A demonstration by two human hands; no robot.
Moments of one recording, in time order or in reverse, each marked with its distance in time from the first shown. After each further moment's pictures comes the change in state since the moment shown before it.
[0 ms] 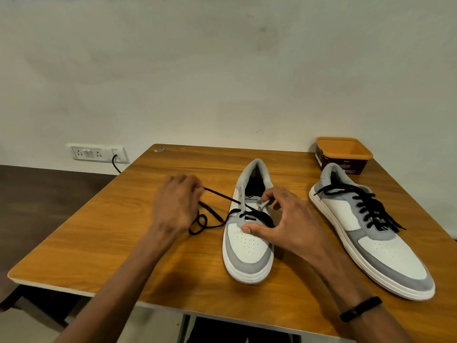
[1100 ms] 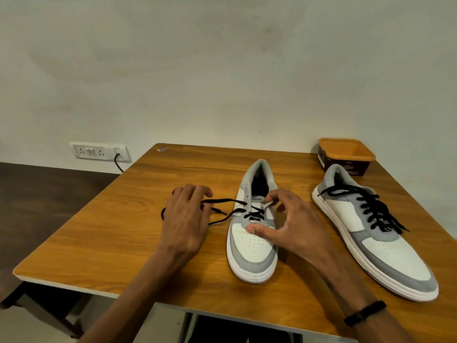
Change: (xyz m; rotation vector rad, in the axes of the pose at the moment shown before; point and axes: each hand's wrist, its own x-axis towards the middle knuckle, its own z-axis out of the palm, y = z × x) left_hand -0.038 0.016 0.003 -0.062 0.006 0.012; right_hand -0.002 0.000 0.005 0.010 0.017 0.008
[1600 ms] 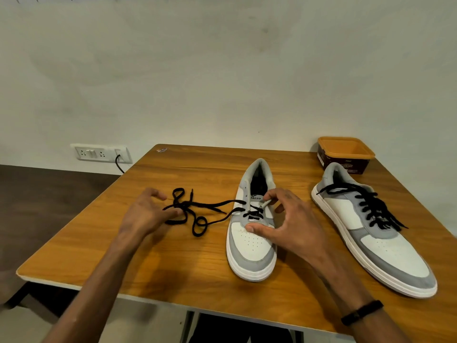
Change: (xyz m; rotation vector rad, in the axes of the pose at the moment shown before) left_hand 0.019 -0.049 -0.052 -0.324 -0.272 -0.781; right_hand -0.002 0.003 0.003 0.041 0.026 -0.003
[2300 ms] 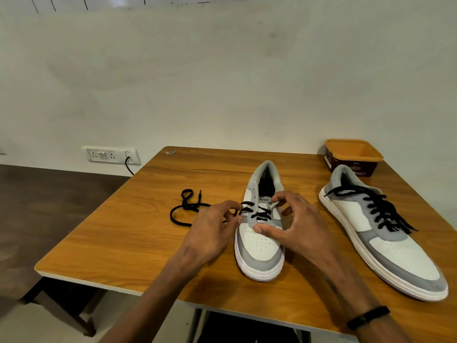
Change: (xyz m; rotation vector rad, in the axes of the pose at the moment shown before) left_hand -0.057 0.034 0.074 0.137 -0.075 0.678; right_hand 0.000 0.001 0.009 0.025 0.040 0.019
